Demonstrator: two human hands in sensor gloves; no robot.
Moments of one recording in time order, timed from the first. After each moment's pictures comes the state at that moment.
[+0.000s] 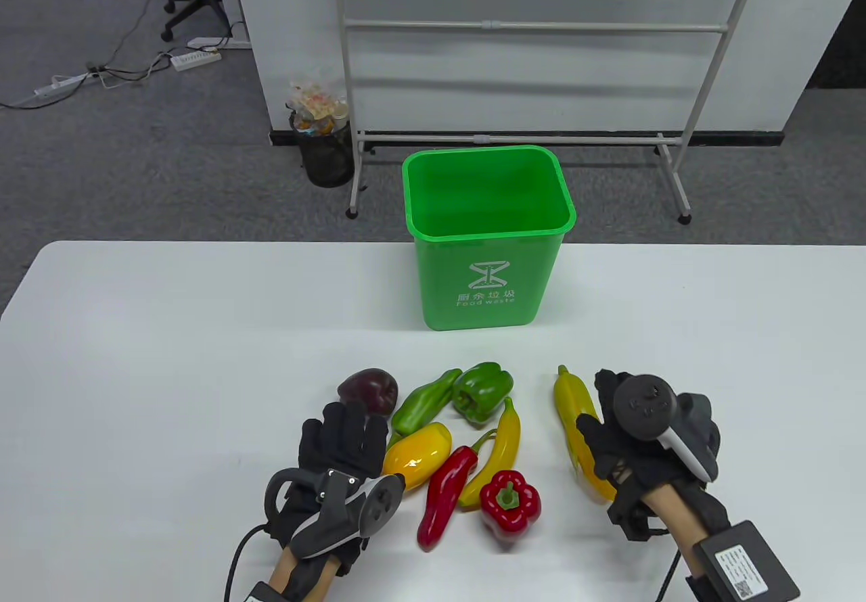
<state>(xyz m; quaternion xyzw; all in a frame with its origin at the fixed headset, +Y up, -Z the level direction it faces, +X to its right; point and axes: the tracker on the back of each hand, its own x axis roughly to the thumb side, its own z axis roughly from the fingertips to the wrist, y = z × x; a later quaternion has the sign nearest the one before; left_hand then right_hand) -0.135 -0.700 -0.284 0.09 -0.16 -0.08 0.98 0.213 -0.665 -0.364 -0.06 0.05 0.98 0.18</state>
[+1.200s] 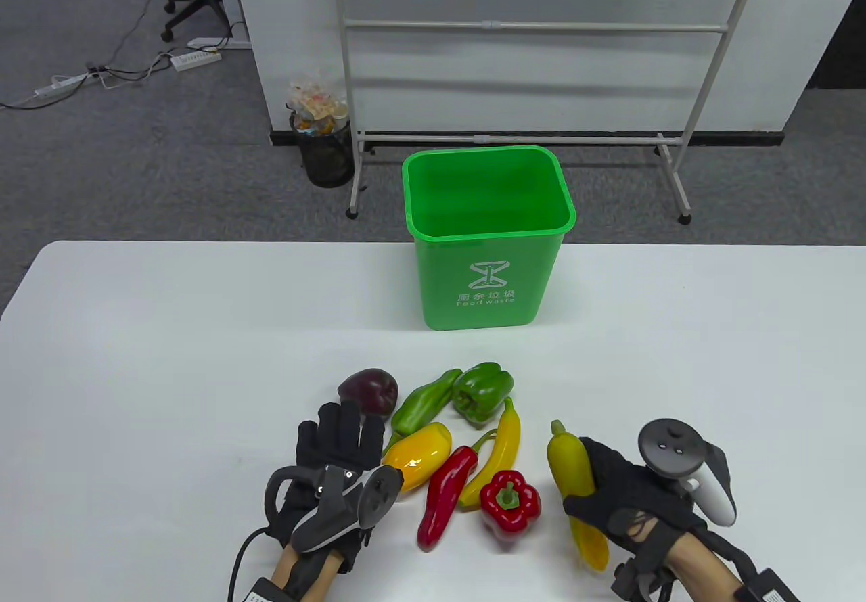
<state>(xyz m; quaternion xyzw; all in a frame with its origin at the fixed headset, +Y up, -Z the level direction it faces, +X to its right) -0.137 -0.705 -0.291 0.07 -0.13 -0.05 0.99 0.224 -0.704 -0.284 0.10 0.21 0.84 0.50</state>
